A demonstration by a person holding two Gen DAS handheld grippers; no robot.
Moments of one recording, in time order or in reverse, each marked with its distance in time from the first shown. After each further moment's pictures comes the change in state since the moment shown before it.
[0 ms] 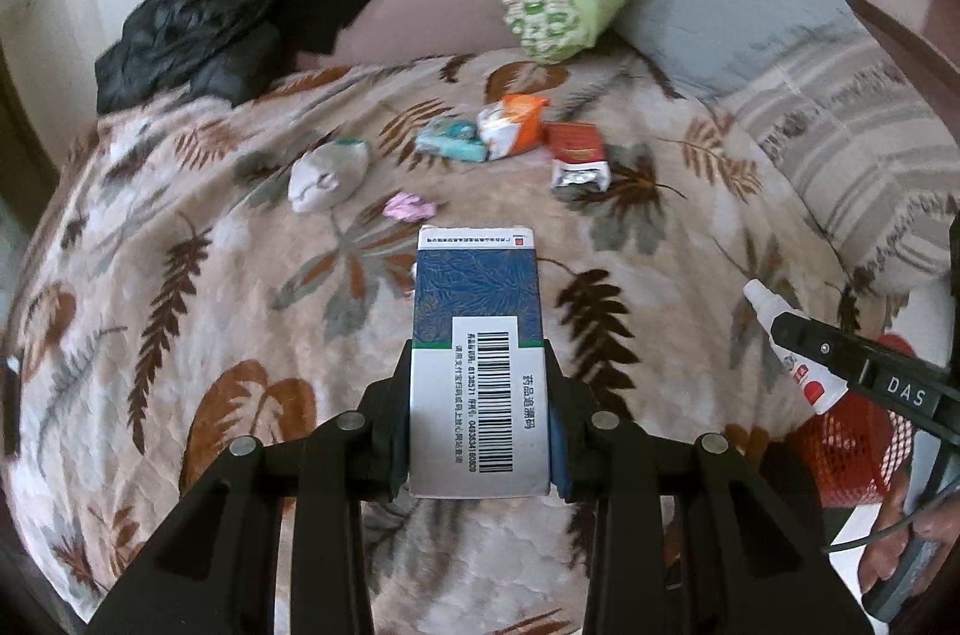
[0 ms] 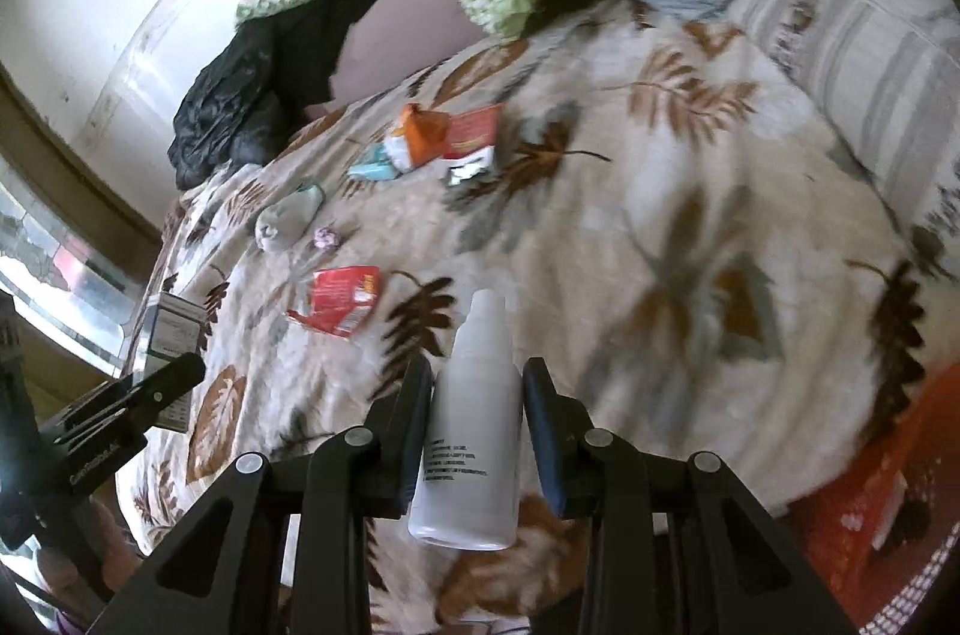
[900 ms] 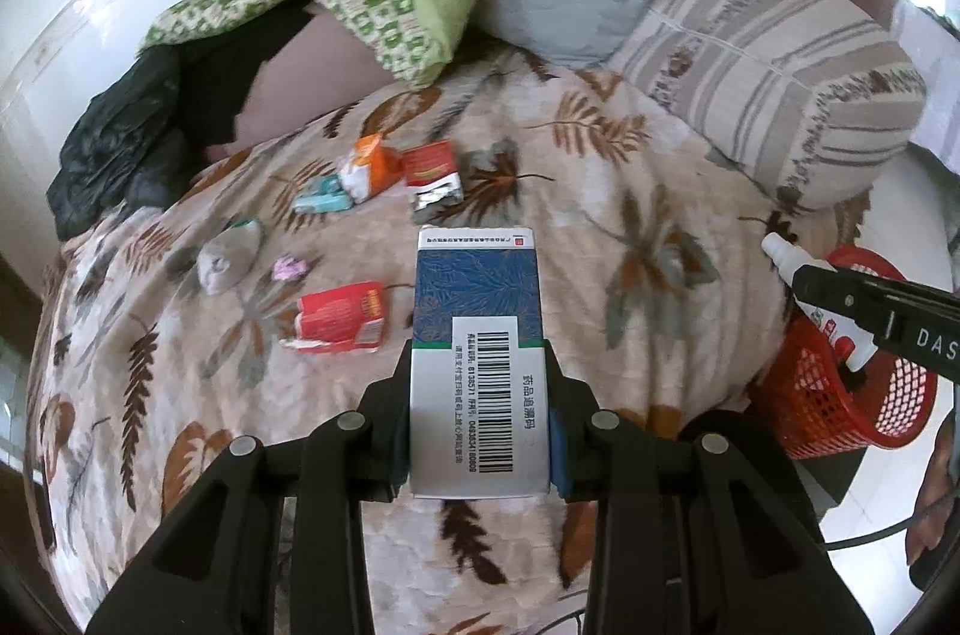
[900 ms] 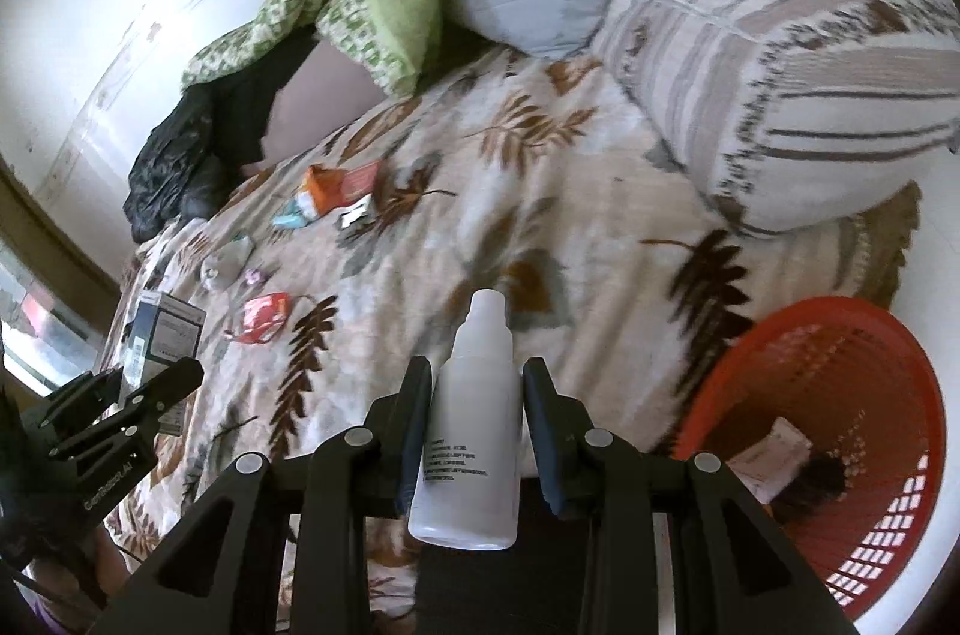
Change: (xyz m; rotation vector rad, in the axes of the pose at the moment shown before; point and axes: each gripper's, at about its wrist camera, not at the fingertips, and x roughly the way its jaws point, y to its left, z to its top) left arm -0.016 -0.113 -0.011 0.258 -0.048 -0.031; right arm -0.084 -0.066 -0.029 0.074 -0.122 -0.136
